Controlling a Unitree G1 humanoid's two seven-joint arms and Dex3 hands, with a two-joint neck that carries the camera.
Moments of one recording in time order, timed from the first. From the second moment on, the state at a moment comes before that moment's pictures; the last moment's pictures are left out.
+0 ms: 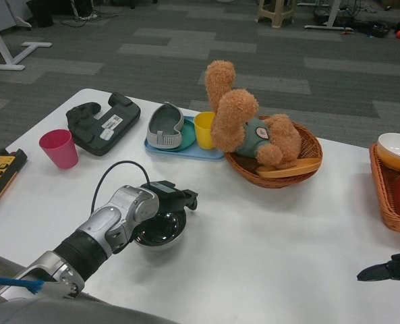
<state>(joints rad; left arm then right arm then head) -0.22 0.33 -0.12 0.23 1.14 -0.02 -0.55 -0.20 -0.49 0.26 0.39 0.67 -0.87 -0.15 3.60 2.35</state>
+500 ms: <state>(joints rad) -0.18 0.31 -0.12 0.32 1.32 -0.10 -0.22 -0.20 -0.50 0.26 0.39 0.68 -0.88 -0.15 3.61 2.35</state>
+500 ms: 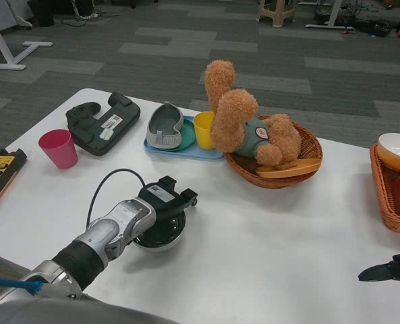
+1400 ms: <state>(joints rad) -0.27 0.26 -0.06 0.45 1.19 -0.13 -0.20 -0.20 -0.50 0.26 0.39 0.69 -0.88 -0.15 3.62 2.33</state>
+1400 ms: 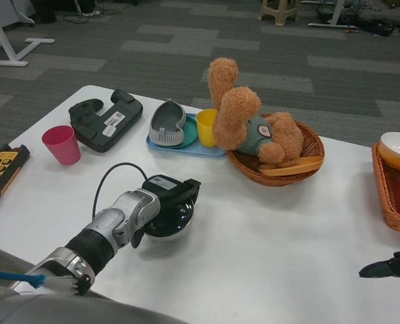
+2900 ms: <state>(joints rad) -0.36 0.33 -0.07 0.24 0.79 0.05 -0.38 -0.20 -0.50 0.27 0.39 0.70 -0.88 -0.15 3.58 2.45</state>
